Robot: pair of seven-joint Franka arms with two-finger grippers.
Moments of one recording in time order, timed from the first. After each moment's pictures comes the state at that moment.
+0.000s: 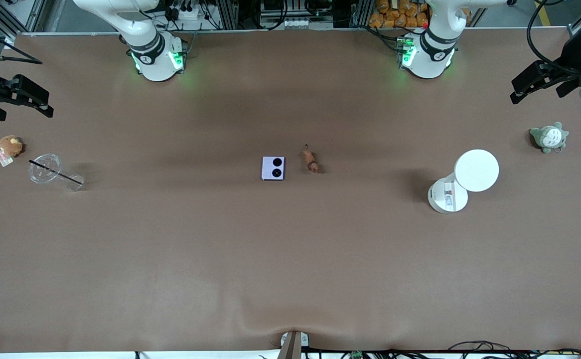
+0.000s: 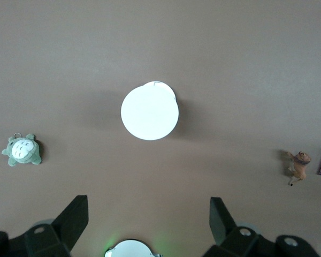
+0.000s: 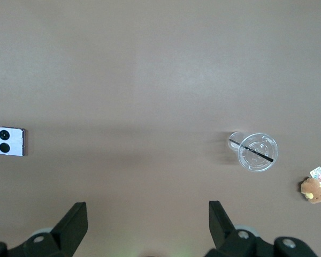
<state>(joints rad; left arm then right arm) -0.06 -0.15 -0.05 -1.62 0.02 1.48 -0.25 0.01 -0.06 0.00 -1.54 0.00 1.46 -0.06</state>
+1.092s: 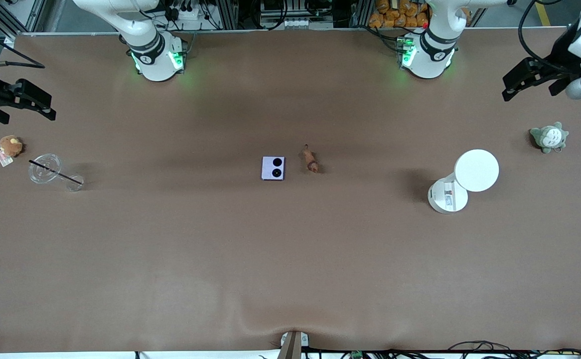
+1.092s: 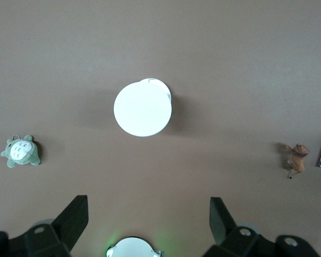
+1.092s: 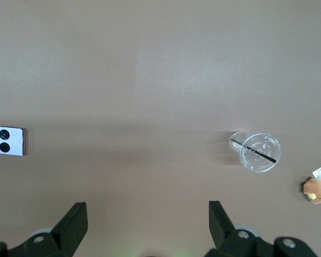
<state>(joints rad) -0.06 -0.14 -0.08 -1.61 0.02 1.47 -0.24 0.01 -0.04 0.00 -1.54 0.00 1.46 -0.06</state>
